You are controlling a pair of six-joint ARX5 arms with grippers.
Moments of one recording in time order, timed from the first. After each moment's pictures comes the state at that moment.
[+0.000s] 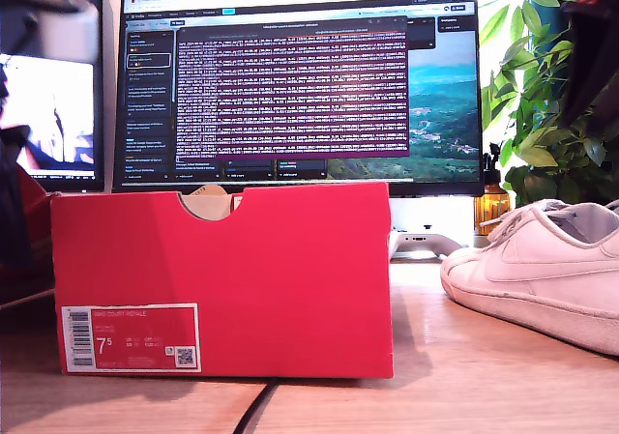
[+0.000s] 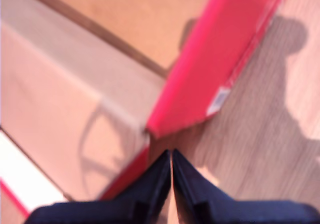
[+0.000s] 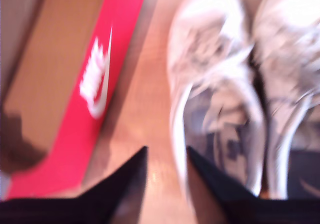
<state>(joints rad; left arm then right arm) -0.66 1.10 0.64 -0.58 -0.22 0.58 0.17 1.20 1.03 -0.86 -0.25 0.08</state>
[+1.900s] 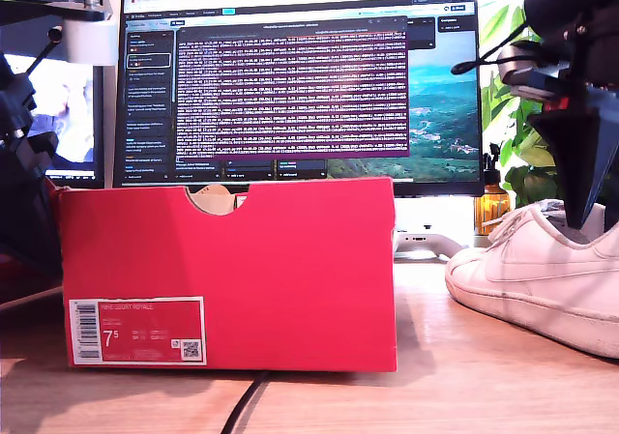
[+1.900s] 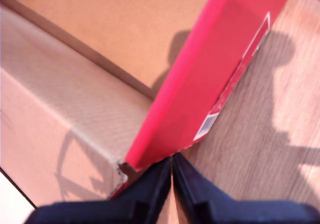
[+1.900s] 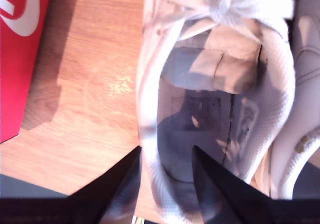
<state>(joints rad) -0.66 1.12 0.64 -0.52 -0.17 0.58 0.24 1.52 1.17 -1.08 -0.15 -0.03</state>
